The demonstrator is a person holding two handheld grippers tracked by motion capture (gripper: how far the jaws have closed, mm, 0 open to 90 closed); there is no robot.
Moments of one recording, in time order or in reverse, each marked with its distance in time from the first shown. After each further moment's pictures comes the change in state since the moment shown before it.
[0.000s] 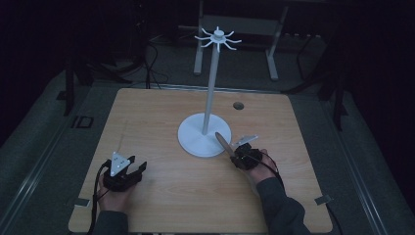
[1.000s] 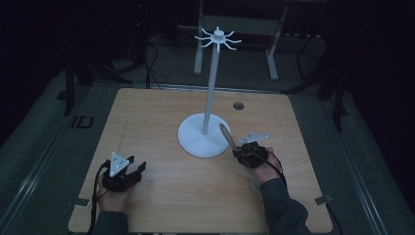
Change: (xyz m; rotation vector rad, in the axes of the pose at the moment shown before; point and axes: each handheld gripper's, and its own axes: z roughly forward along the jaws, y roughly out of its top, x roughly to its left) left arm 0.000 -0.001 -0.002 -0.004 0.009 -0.007; right arm -0.004 0.002 -0.027 -0.139 -0.015 0.044
